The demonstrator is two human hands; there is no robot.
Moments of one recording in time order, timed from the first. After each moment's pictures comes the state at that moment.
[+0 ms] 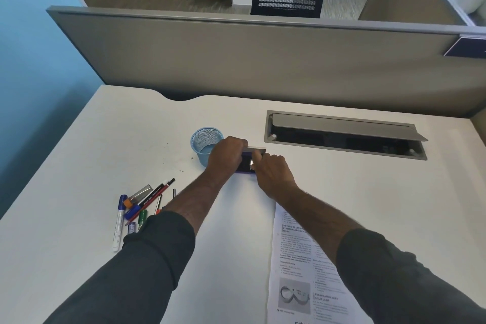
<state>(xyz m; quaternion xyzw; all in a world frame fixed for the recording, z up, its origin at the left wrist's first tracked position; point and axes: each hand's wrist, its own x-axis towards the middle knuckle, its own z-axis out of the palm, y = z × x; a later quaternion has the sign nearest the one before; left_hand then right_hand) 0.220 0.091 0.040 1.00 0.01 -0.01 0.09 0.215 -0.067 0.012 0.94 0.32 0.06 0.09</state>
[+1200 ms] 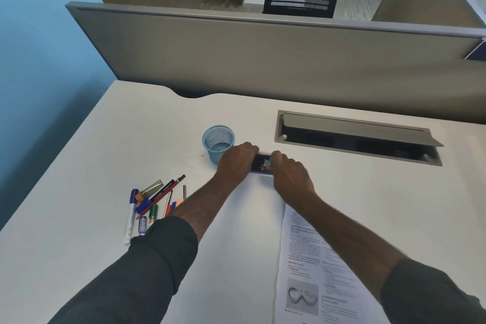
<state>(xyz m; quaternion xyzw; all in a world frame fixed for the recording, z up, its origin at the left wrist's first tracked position) 0.194 0.093 0.036 0.99 -0.05 0.00 0.09 0.199 -0.082 0.032 0.96 0.26 0.01 -0.08</state>
